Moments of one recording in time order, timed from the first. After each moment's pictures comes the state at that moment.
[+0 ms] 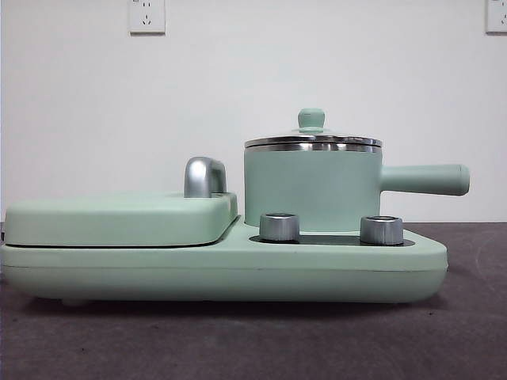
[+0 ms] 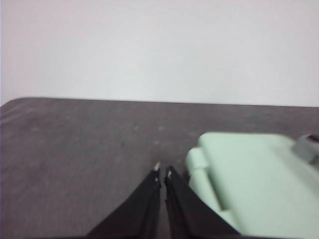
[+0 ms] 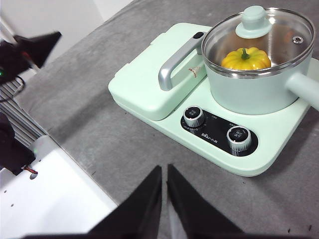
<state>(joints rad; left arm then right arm) -0.09 0.03 0.17 -0.16 0.00 -0.07 0.73 0.33 0.83 -0.92 -0.16 0.31</state>
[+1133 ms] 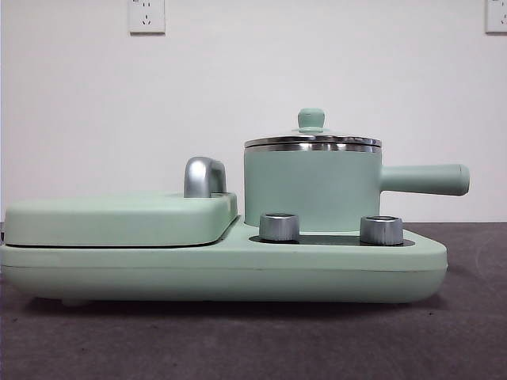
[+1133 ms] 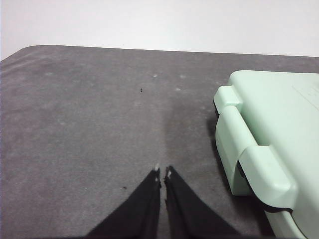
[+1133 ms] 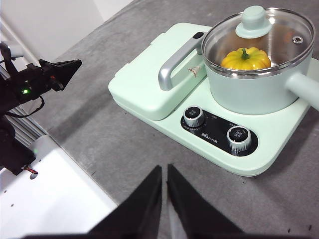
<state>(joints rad) -0.03 0.00 0.03 -0.18 0.00 -0.04 0.73 0.33 0.83 -0.92 -0.16 0.31</state>
